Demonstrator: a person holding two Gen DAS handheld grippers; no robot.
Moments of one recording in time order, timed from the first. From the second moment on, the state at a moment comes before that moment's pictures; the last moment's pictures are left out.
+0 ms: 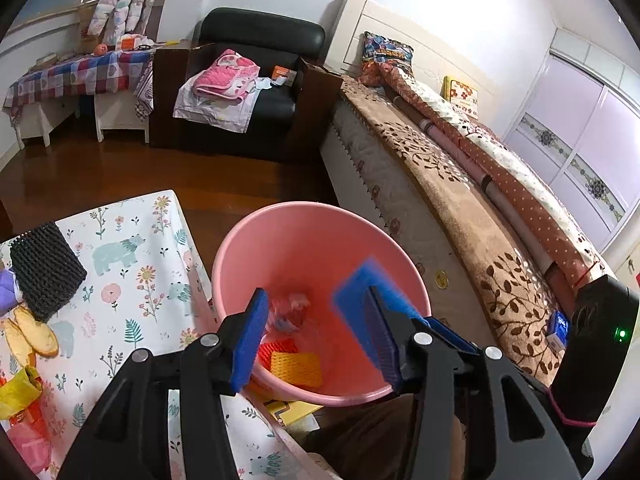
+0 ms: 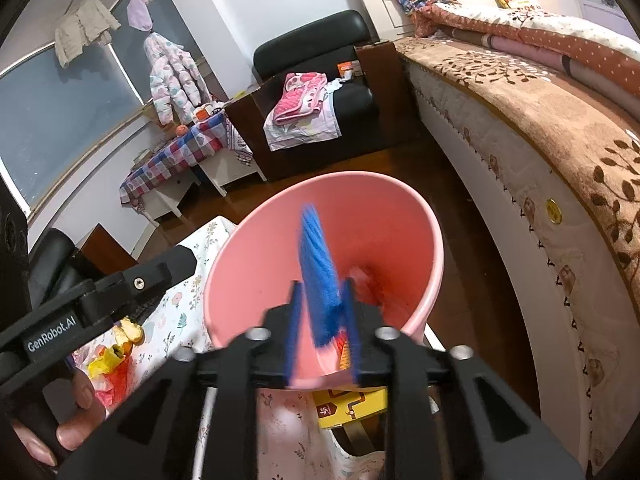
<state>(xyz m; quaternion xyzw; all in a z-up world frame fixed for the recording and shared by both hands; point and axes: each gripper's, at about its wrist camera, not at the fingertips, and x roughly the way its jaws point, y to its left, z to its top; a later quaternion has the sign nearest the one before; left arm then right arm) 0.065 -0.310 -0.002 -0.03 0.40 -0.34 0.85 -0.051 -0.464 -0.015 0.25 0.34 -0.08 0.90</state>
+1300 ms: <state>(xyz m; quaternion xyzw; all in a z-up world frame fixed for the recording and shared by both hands) 0.000 -0.127 0.021 -0.01 0.34 -0.21 0.92 -0.042 -0.348 0.011 0.18 0.36 0.02 0.91</state>
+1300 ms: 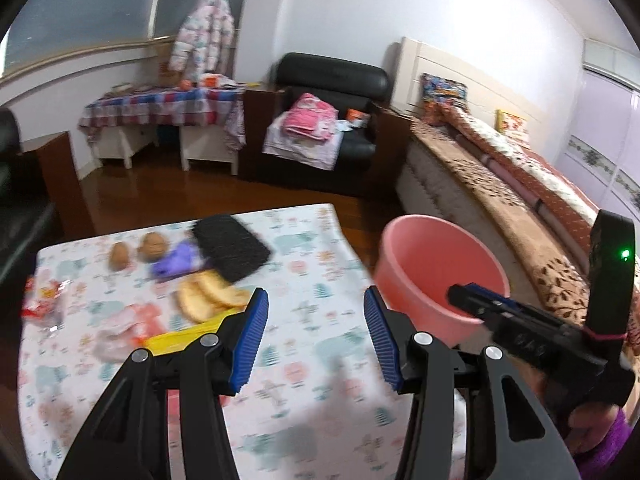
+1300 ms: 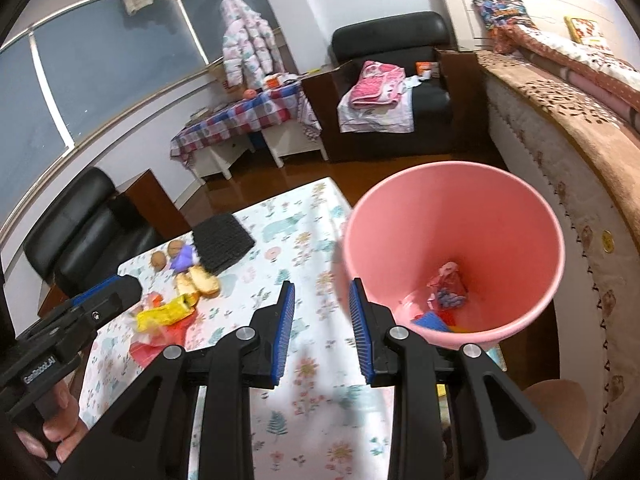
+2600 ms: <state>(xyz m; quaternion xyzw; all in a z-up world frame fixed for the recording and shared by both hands) 0.065 0.025 -0.075 -0.11 0.42 -0.07 0.90 -0.013 -0.253 -0.023 0.14 0.43 0.15 0.88</state>
